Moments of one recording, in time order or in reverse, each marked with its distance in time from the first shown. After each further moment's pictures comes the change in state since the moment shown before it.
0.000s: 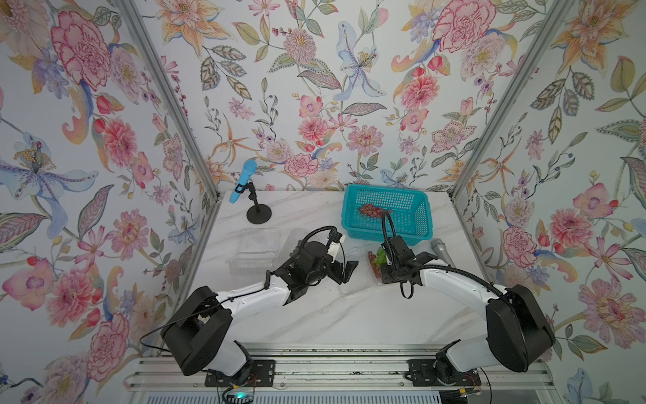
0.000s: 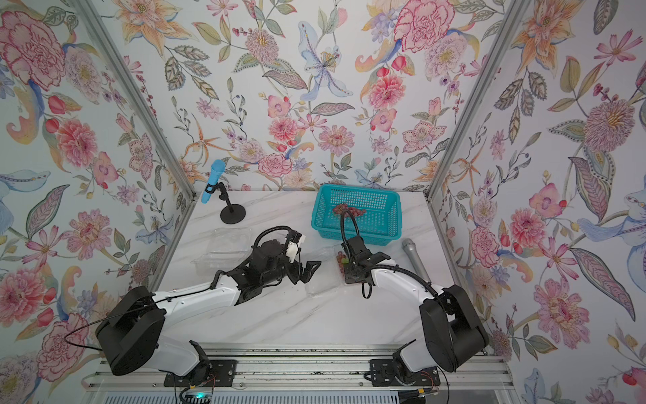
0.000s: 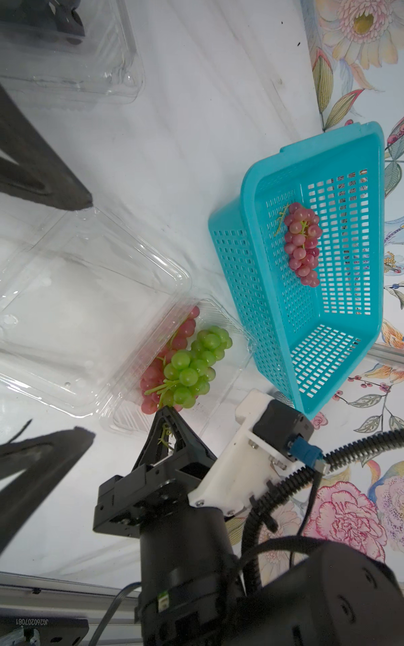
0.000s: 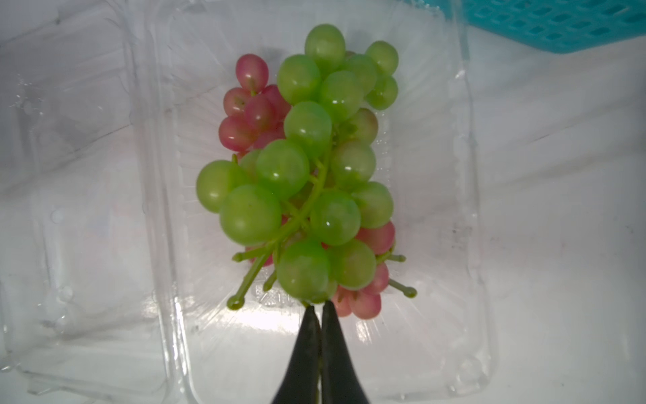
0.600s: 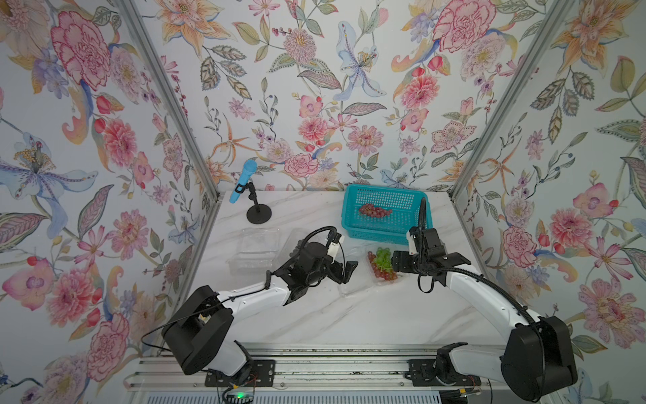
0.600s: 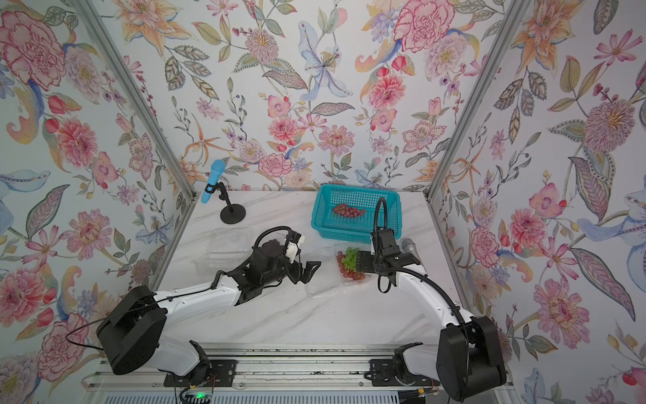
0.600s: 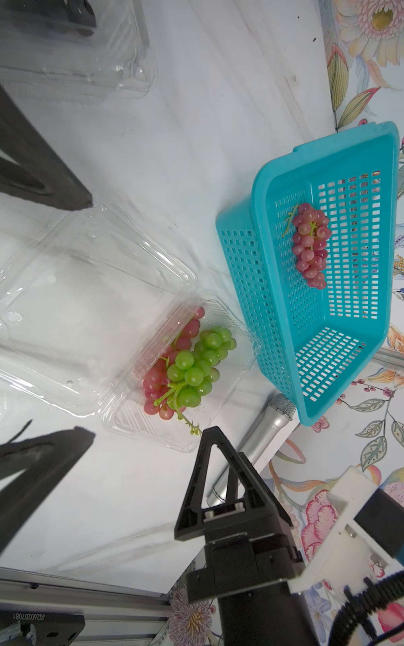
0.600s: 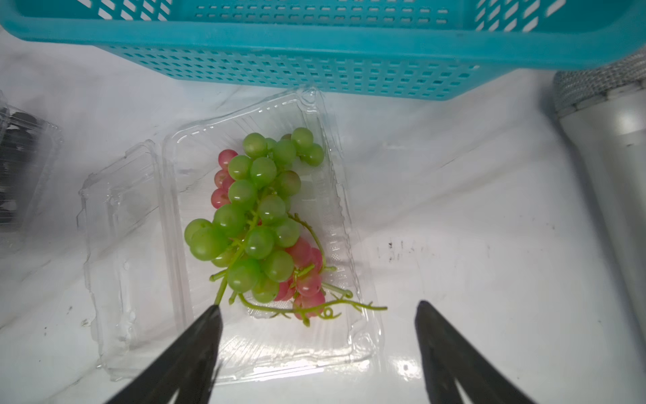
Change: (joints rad) left arm 0.000 0.001 -0.007 -0.001 -0.007 -0.022; right arm -0.238 -0.154 -0.009 0.024 -0.182 -0.025
